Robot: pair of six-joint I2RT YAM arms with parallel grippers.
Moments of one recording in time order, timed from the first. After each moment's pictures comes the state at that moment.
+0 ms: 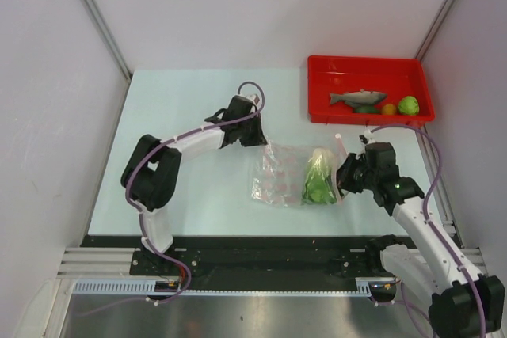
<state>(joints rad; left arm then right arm) -0.55 1.89 1.29 -0.22 0.18 -0.57 0.27 0.87 0.62 -0.53 -0.27 0.62</state>
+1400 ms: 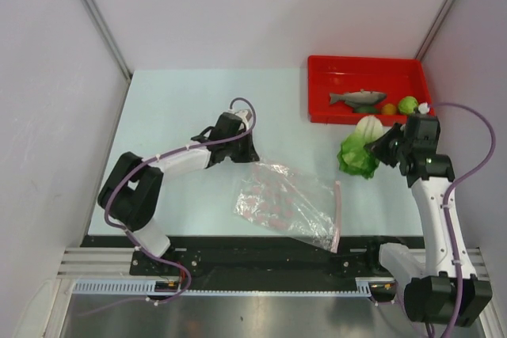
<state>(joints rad) -0.56 1.66 0.98 -0.12 0.20 -0.52 -0.09 0.94 0.96 -0.75 -0.15 0.66</state>
